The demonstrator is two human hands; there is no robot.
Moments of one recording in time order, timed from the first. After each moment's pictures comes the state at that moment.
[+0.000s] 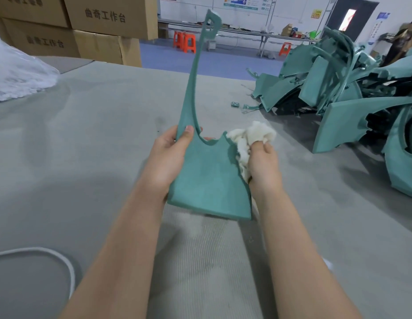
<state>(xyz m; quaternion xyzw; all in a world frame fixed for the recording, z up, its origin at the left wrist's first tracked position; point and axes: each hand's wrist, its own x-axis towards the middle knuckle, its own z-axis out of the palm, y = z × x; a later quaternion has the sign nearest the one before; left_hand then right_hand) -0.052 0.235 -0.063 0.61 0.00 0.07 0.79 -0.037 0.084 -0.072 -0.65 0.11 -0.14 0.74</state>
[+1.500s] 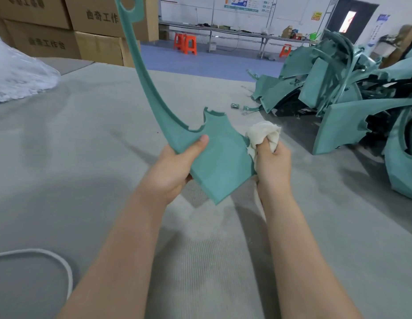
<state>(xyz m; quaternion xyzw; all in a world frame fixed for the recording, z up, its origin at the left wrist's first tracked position) -0.051 0.224 -0.073 0.53 -0.05 0.00 0.85 -0.027 0.063 -0.081 -0.69 0.09 -0.22 0.68</state>
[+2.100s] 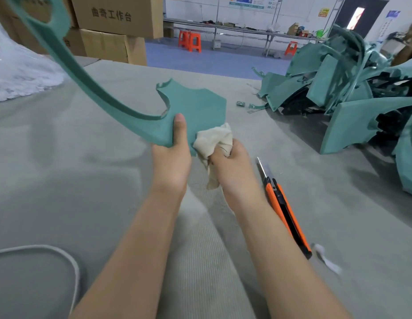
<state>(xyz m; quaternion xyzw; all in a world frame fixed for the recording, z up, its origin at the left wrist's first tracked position) -0.043 0.221 -0.067 0.47 0.07 0.24 0.84 -0.059 0.131 -0.068 -0.72 -0.06 -0.10 0.69</state>
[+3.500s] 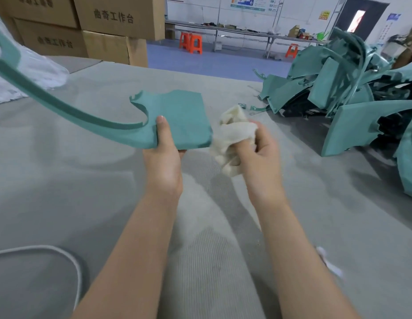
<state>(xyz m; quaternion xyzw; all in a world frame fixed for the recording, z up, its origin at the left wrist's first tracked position) -0.047 0.226 -0.056 0.37 0.09 0.25 0.89 -0.061 0.106 -0.058 -0.69 -0.10 -0.19 0.69</state>
